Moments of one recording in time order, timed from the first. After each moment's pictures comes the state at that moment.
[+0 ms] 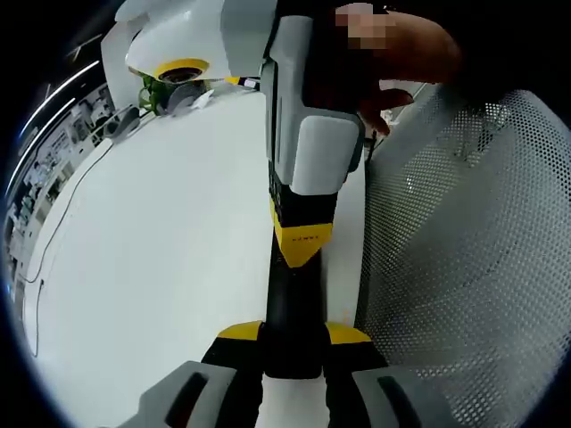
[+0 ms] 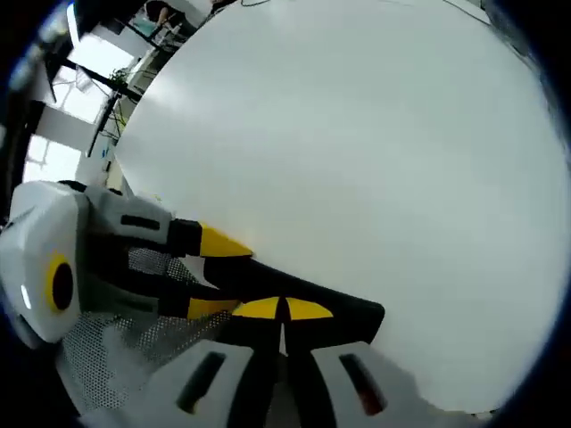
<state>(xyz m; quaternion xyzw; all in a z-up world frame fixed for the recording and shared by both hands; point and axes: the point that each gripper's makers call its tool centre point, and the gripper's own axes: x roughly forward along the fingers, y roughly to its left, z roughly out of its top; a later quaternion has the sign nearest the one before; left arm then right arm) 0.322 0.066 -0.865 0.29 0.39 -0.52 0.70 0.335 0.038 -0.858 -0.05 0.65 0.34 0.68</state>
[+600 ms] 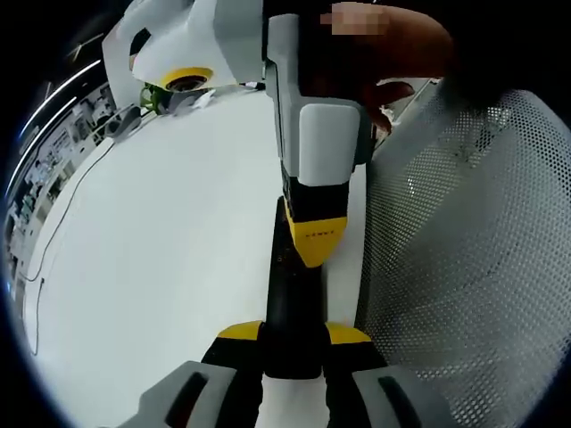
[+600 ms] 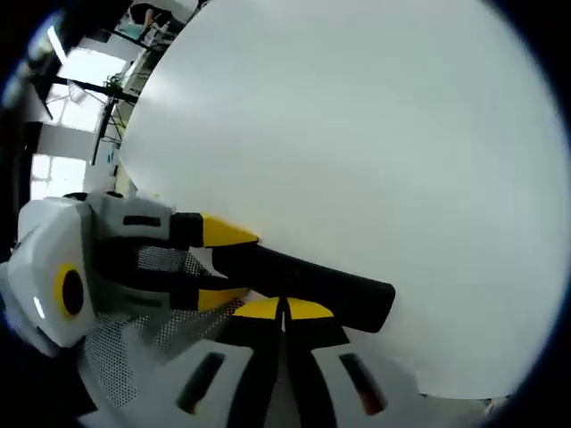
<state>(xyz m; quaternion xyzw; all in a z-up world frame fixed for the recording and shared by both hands) 0.322 0.066 -0.865 0.29 0.39 -0.52 0.70 0.323 0.032 -0.858 0.00 0.70 0.33 0.64</state>
